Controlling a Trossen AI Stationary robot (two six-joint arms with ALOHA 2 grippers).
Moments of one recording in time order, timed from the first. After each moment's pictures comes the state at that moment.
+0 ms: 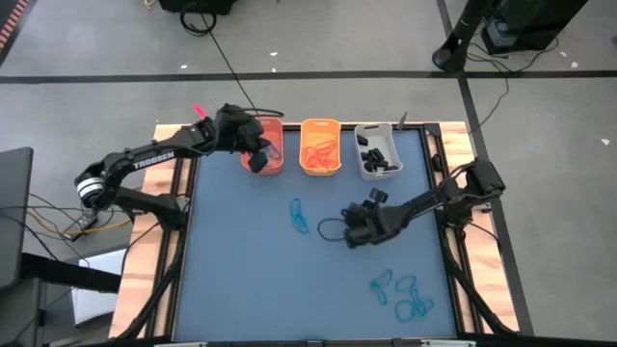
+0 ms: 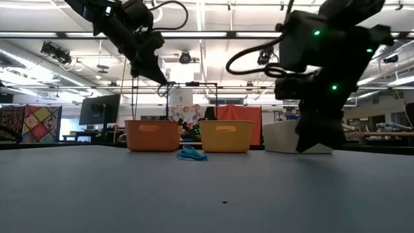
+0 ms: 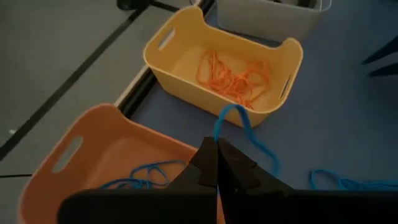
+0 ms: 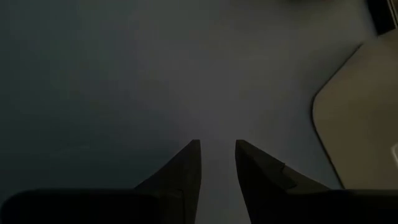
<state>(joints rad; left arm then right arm) 0.60 1.25 0.96 -0.38 0.09 0.11 0.26 1.75 0.88 -0.65 0.66 0.64</state>
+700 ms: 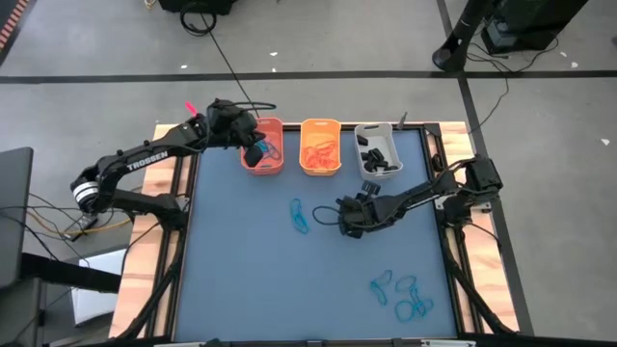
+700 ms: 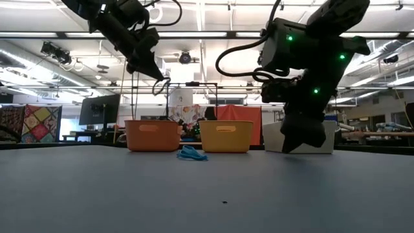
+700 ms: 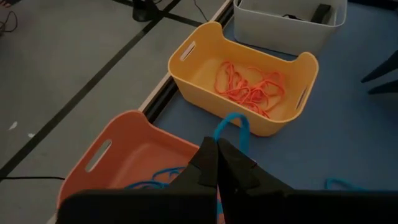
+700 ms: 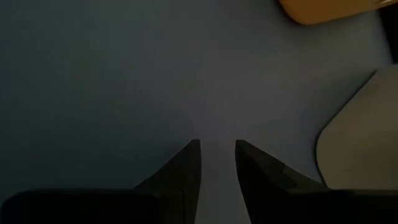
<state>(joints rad) 0.65 1.20 0.96 -0.38 0.08 0.13 0.14 1.75 0.88 -0.52 0.61 0.44</state>
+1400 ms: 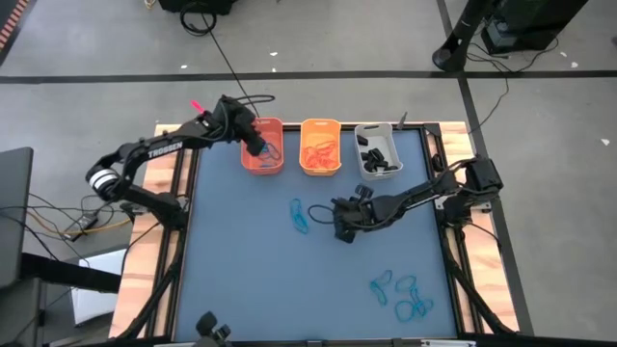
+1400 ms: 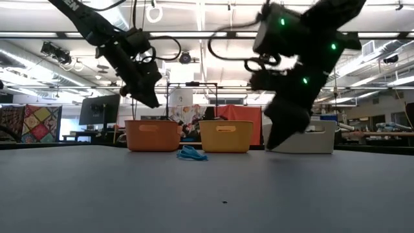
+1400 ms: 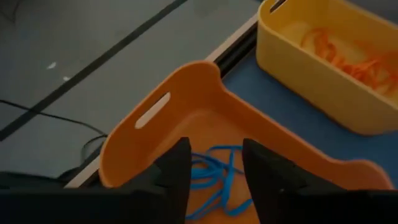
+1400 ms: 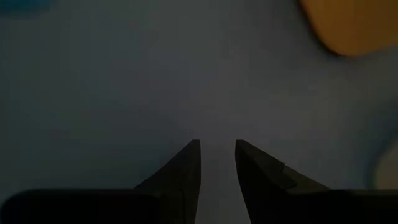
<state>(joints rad) 0.81 1.37 0.88 -0.23 0.01 0.07 0.15 1.75 0.91 -0.41 0.51 0.47</state>
